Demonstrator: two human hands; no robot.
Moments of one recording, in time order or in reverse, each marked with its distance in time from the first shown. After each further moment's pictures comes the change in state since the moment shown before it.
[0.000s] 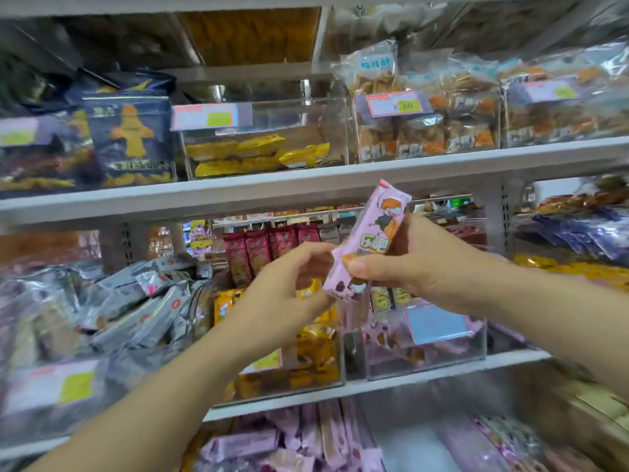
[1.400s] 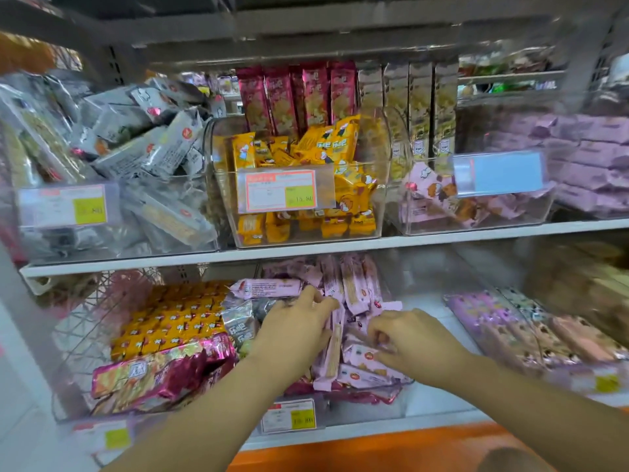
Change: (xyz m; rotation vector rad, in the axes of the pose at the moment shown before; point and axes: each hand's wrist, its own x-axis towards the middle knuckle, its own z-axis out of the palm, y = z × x) left_hand -0.158 -0.142 0.090 0.898 -0.468 -0.375; right_hand -0.089 0.231 0.119 -1.088 -0.299 0.223
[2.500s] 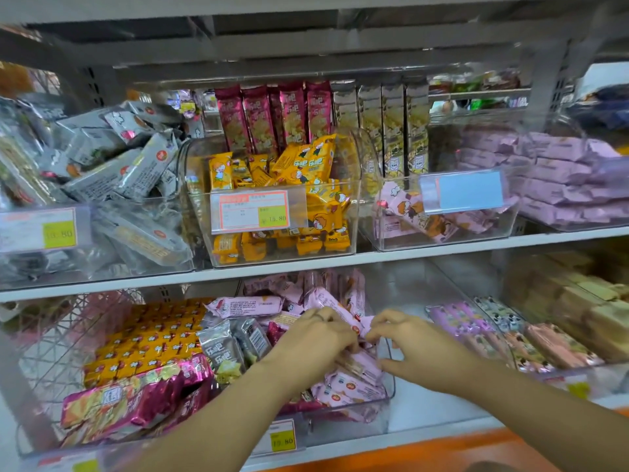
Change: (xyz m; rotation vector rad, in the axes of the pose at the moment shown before) left_hand 0.035 0.025 0.014 -0.072 0.040 0.396; right_hand -0.016 0.029 -0.016 0.173 -0.063 0.035
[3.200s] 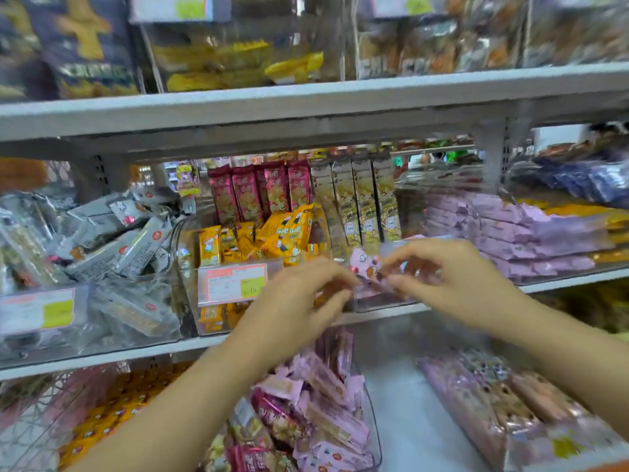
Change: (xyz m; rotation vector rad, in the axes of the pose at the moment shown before) left_hand 0.014 0.023 -0.152 -0.362 0.579 0.047; right_hand -0.026 -0.010 -0.156 0.278 0.620 -0.184
